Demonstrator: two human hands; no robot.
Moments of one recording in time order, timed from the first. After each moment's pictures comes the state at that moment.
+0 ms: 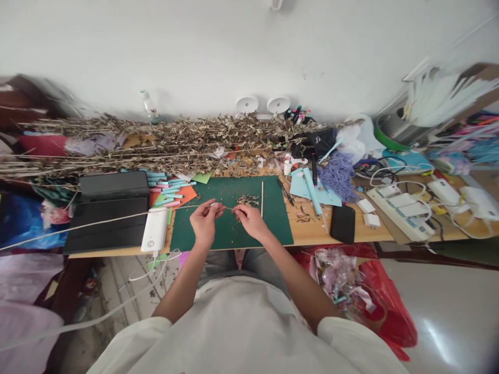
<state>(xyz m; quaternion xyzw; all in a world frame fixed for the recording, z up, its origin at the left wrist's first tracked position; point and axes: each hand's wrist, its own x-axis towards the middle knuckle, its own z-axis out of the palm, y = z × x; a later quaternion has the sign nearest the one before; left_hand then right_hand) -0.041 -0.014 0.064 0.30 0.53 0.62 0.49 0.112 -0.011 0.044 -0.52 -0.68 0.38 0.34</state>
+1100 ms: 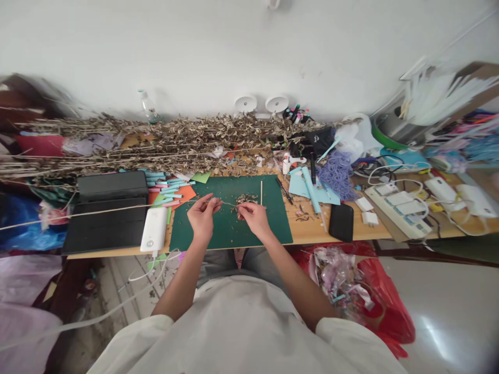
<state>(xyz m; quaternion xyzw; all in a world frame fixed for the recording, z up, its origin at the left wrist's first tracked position) -0.043 -0.003 0.069 0.32 0.52 0.63 0.47 0.115 -0.012 0.039 -0.55 -0.52 0.48 0.44</state>
